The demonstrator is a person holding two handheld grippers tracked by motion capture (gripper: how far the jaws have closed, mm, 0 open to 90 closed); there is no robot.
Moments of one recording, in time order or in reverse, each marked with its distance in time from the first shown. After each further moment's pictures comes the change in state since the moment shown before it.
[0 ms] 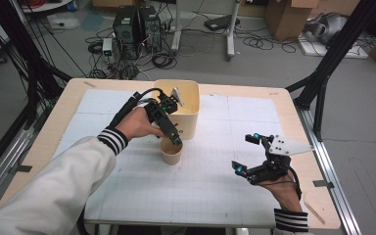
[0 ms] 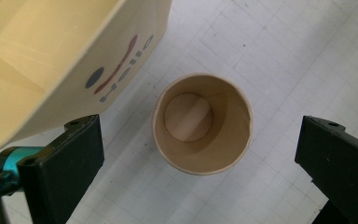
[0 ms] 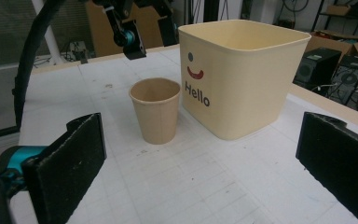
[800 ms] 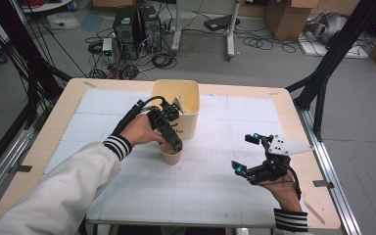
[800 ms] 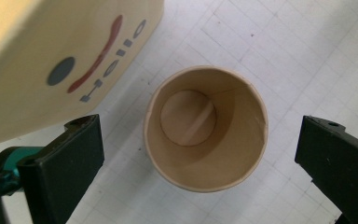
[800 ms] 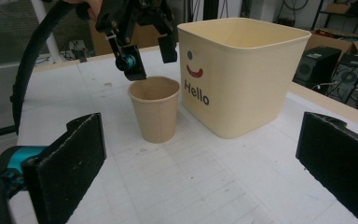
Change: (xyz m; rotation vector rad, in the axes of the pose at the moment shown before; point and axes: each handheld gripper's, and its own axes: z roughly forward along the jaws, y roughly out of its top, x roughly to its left) left arm 0.000 -0.005 0.025 0.015 -0.006 0.001; right arm -0.001 0.000 0.001 0.006 -0.004 -0.003
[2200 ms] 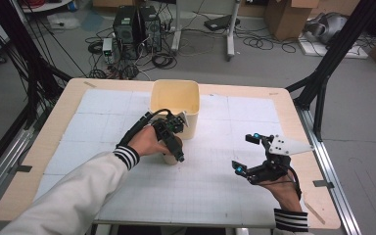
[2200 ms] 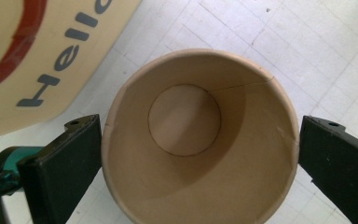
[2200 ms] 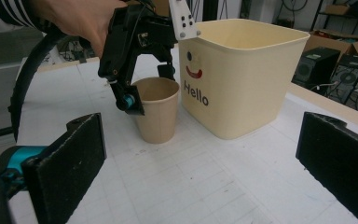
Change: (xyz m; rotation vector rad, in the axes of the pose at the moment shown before) left arm -0.009 -0.006 0.040 0.049 0.043 0.030; right arm 0.000 0.000 0.000 -0.008 -0.001 -0.001
